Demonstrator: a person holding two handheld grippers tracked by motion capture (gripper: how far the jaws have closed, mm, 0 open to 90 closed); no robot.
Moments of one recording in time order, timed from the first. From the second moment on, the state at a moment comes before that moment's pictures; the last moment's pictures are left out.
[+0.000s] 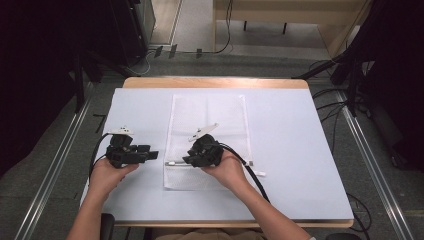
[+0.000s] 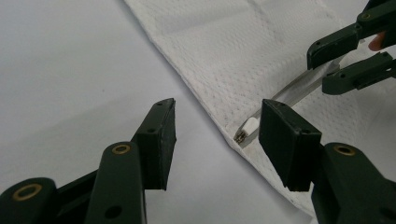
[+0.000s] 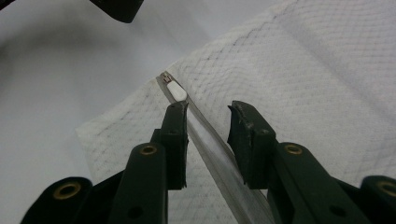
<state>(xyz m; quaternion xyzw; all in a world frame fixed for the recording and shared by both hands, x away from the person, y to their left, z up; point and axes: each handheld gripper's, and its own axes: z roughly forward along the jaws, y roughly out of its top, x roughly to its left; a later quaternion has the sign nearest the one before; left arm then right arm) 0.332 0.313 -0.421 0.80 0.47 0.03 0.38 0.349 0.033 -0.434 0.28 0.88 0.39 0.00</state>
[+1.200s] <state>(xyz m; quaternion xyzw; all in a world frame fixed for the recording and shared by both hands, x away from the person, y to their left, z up) 0.333 0.314 -0.420 0.80 0.47 0.03 0.38 0.352 0.080 -0.464 0.27 0.88 0.38 -0.03</state>
